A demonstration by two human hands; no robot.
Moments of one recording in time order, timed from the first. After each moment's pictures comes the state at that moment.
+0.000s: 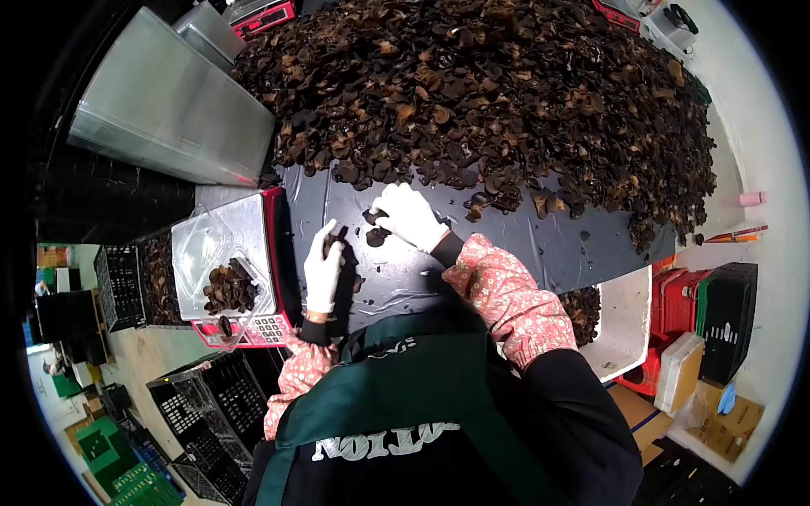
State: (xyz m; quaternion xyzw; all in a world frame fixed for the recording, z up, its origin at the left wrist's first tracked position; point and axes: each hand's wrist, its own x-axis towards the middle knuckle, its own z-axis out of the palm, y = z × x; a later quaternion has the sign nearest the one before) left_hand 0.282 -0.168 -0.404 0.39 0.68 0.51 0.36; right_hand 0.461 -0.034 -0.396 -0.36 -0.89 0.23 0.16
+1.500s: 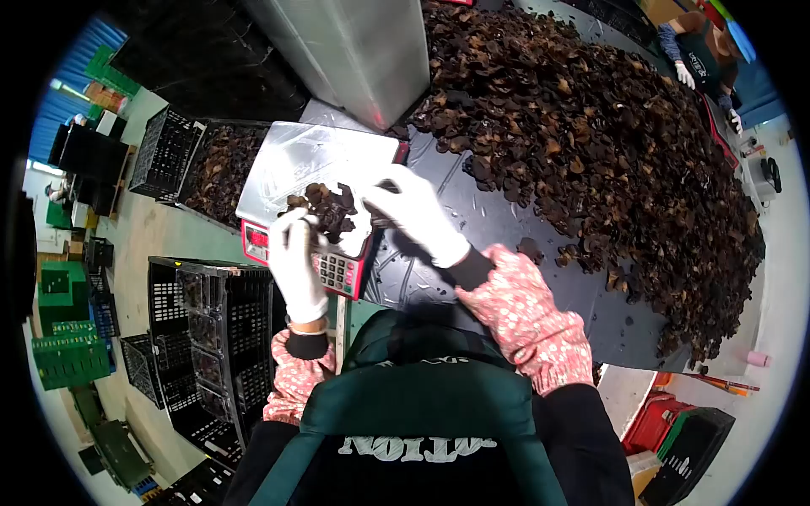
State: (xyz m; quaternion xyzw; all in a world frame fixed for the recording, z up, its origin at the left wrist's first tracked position) left_hand 0.208 -0.279 -0.264 0.17 0.66 0.71 0.16; right_hand 0.309 -0.116 -0.274 -0.24 -0.66 0.67 0.24
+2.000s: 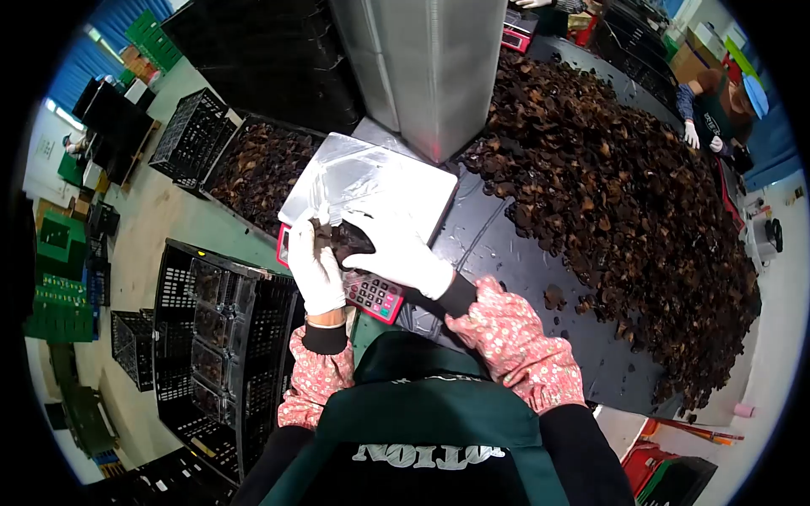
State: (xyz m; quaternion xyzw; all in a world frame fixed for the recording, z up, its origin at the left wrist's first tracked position) left_hand 0.136 -0.291 -0.302 0.11 0.54 0.83 0.07; right_hand 0.225 -0.164 -0.286 -0.02 -0.91 0.35 0.21
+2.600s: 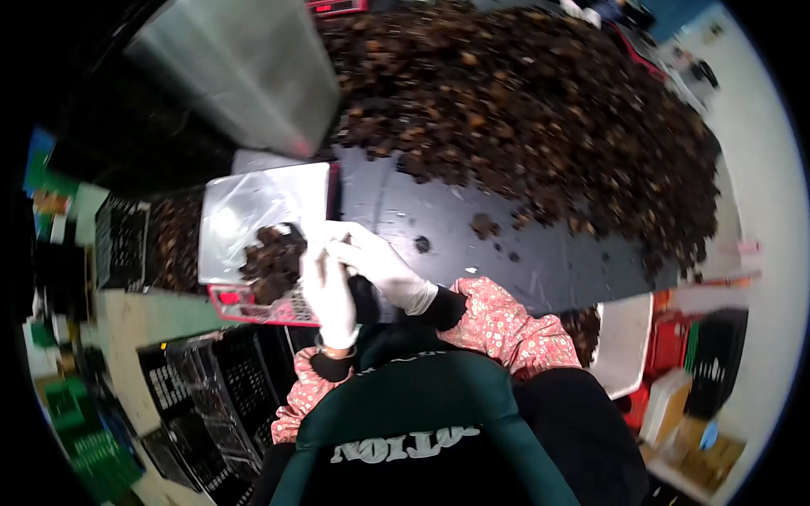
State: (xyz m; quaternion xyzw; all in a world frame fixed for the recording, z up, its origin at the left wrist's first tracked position) left_hand 0.262 -0.251 -0.305 0.33 0.71 0.58 0.23; right_hand 0.346 -0.171 -0.287 -0.21 -0.39 0.86 0.27
